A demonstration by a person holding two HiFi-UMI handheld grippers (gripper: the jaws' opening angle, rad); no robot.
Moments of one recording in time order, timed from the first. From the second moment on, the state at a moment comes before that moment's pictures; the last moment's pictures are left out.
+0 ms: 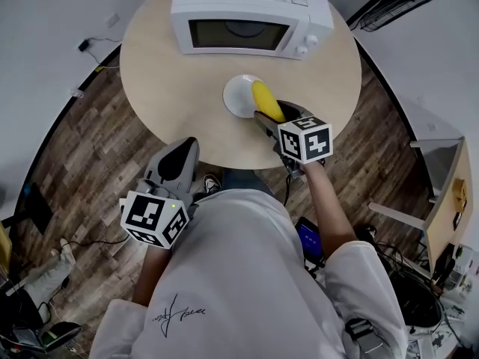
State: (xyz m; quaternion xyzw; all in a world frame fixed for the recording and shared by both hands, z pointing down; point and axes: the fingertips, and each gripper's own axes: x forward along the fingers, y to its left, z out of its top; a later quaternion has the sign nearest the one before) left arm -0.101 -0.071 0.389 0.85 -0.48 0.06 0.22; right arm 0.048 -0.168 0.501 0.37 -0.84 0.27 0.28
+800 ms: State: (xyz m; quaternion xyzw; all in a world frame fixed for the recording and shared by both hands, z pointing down) left arm -0.127 -0.076 0.380 0.83 -0.50 0.03 0.24; right arm 0.066 -0.146 0.444 0.44 -0.84 0.27 0.18
